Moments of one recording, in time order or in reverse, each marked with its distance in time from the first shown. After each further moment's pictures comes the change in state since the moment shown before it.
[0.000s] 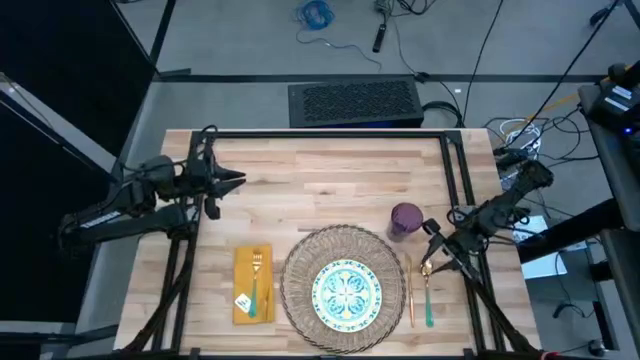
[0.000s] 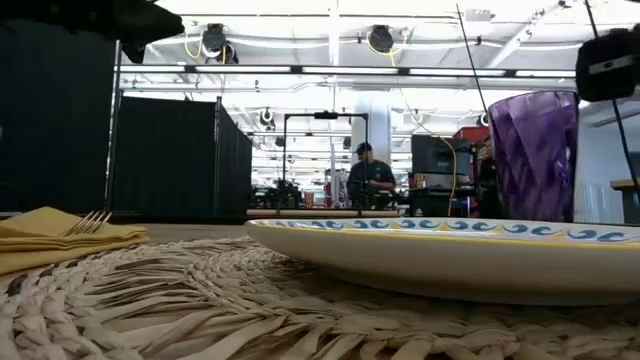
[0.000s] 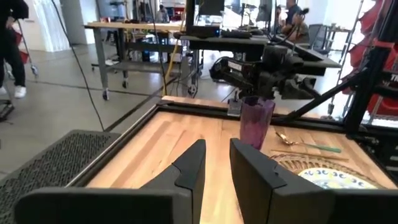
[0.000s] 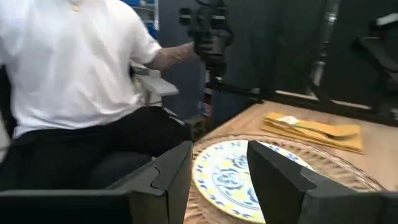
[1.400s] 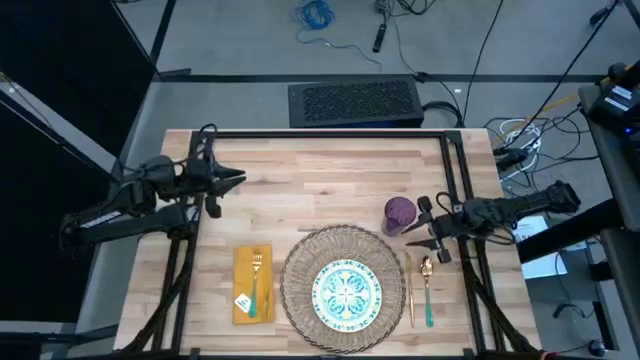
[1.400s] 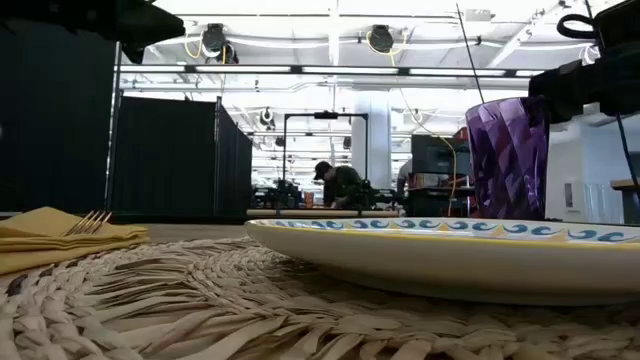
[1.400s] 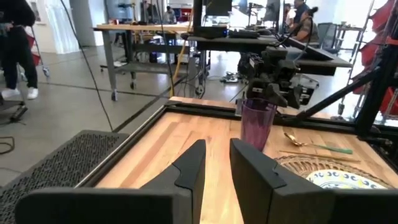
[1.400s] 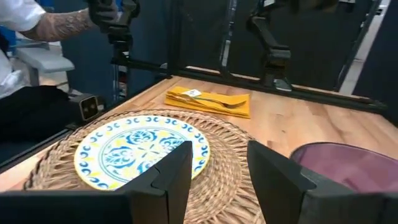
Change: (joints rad) left arm 0.000 0.000 0.000 0.000 -0.033 0.017; right arm -0.399 0.064 0.000 0.010 -0.077 -0.096
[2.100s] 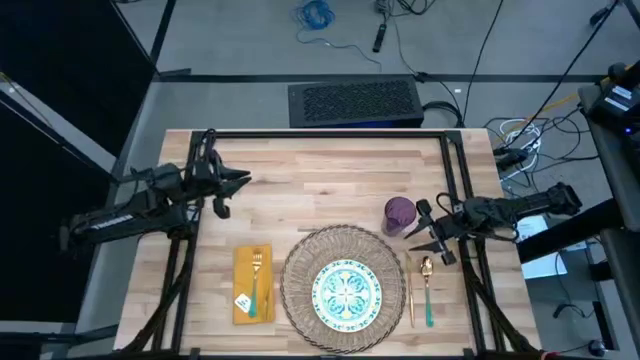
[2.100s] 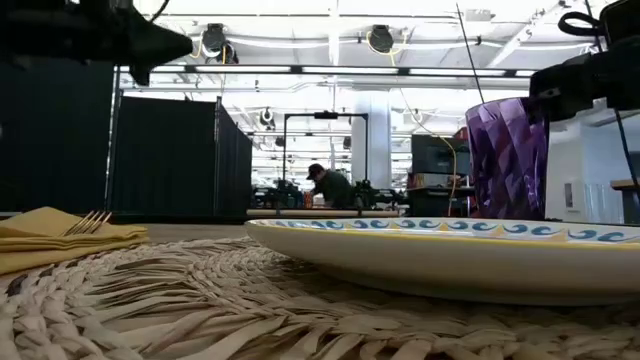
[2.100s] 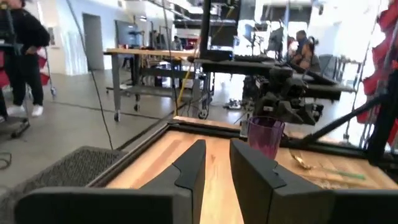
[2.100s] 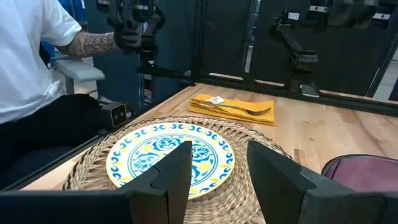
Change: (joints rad) left arm -0.008 -0.014 -0.256 0.376 -0.043 -0.088; right arm -0.011 0.000 0.000 0.015 -0.106 0.037
